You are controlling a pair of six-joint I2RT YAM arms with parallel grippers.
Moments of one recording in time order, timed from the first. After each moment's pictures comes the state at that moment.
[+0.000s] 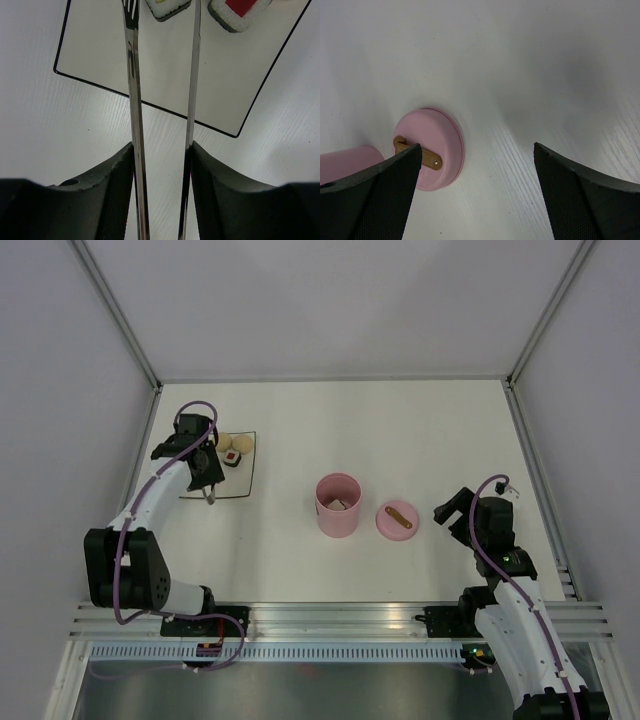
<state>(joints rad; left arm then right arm) -0.05 1.41 1.06 -0.71 -0.23 -0.35 0.04 0.58 0.35 -0.44 0.05 0.70</state>
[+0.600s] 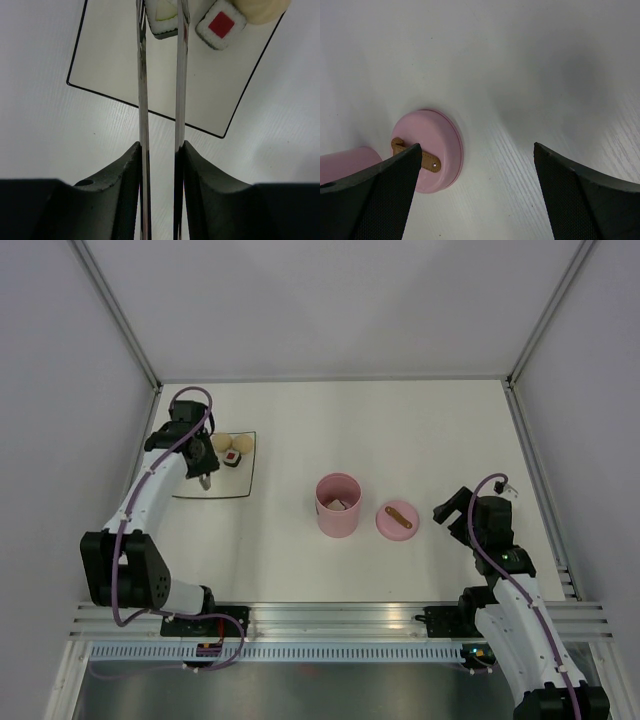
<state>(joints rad) -0.05 1.43 1.15 -0.76 -0.23 -0.33 0.04 0.60 0.34 -0.42 0.05 0.70</state>
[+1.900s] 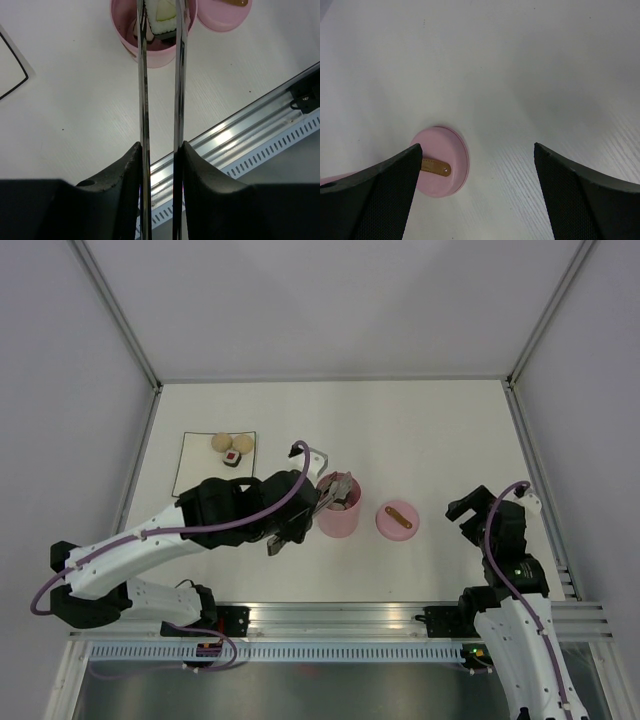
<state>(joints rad) -1.23 1.23 1.50 -1.19 -0.40 -0.57 0.04 0.45 0.45 -0.60 0.18 0.76</state>
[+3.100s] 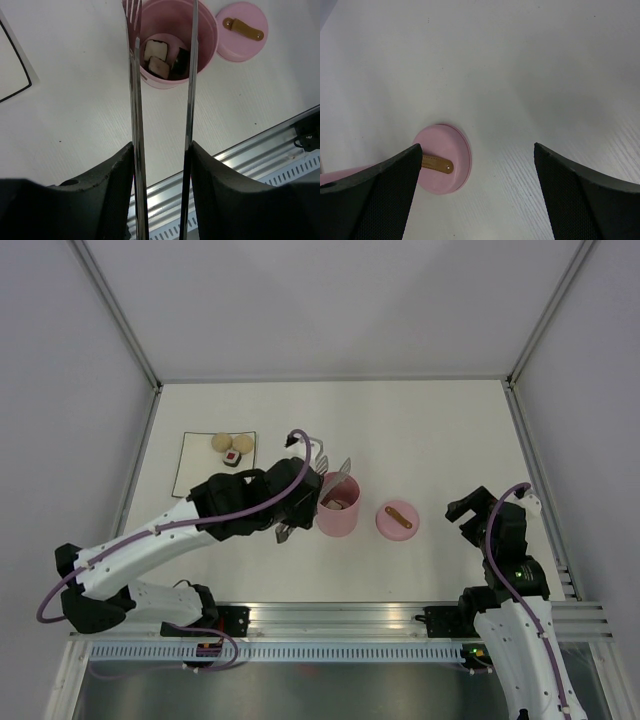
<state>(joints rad) -1.12 1.24 1.40 -1.04 -0.42 -0.58 0.04 0.42 0.45 -0.62 0.16 0.76</state>
